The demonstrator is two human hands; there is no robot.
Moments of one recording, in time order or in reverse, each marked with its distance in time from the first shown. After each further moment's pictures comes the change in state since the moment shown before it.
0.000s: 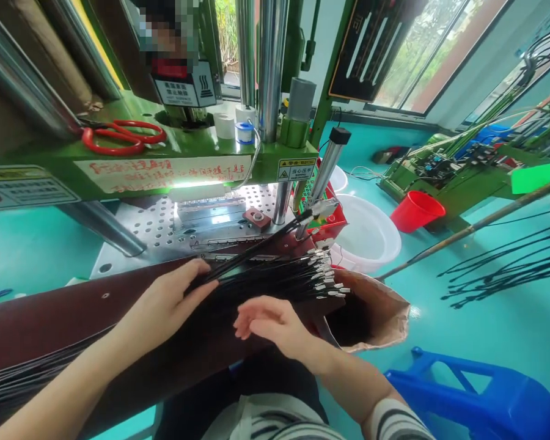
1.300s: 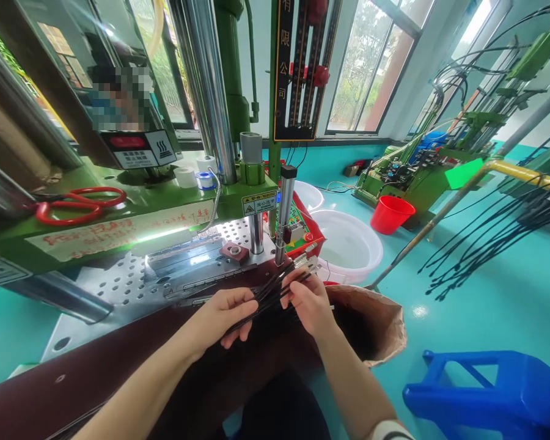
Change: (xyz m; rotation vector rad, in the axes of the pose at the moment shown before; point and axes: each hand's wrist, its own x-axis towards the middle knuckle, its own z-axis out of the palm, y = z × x) left_hand 0.058 0.066 0.039 -0.770 -0.600 -0.182; right_hand 0.013 -0.053 -0.064 0.197 0.491 -0.310
